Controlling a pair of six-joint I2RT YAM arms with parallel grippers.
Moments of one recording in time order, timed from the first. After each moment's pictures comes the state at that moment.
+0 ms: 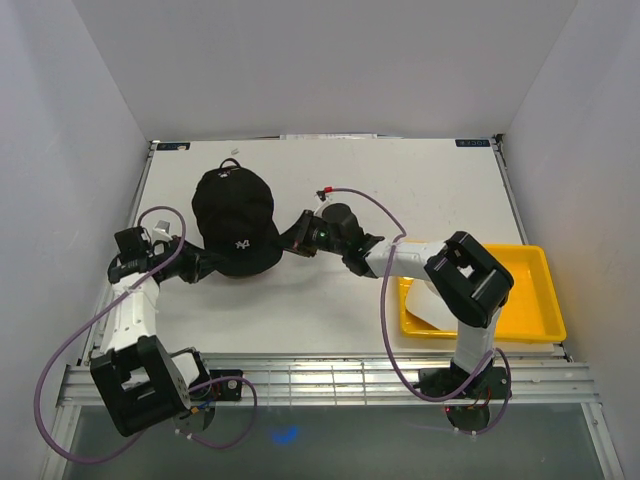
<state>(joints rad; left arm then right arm) 0.40 1.11 0.67 -0.53 0.87 -0.72 0.86 1.86 1.04 0.51 -0.26 1.13</state>
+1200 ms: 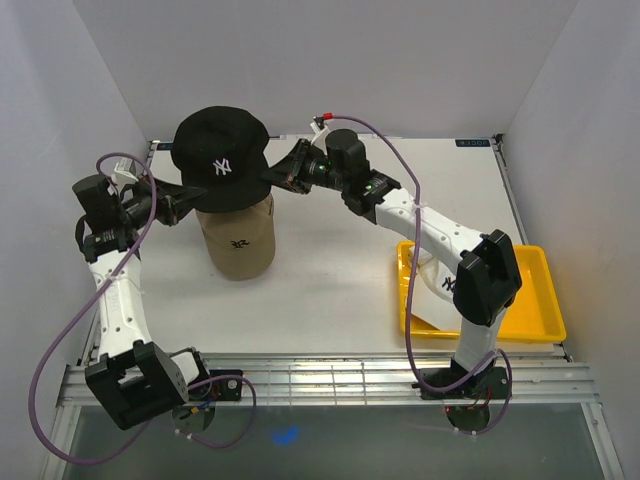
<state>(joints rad) 0.41 1.13 1.06 -0.33 1.00 -1.07 0.77 1.82 1.61 0.05 -0.36 1.08</state>
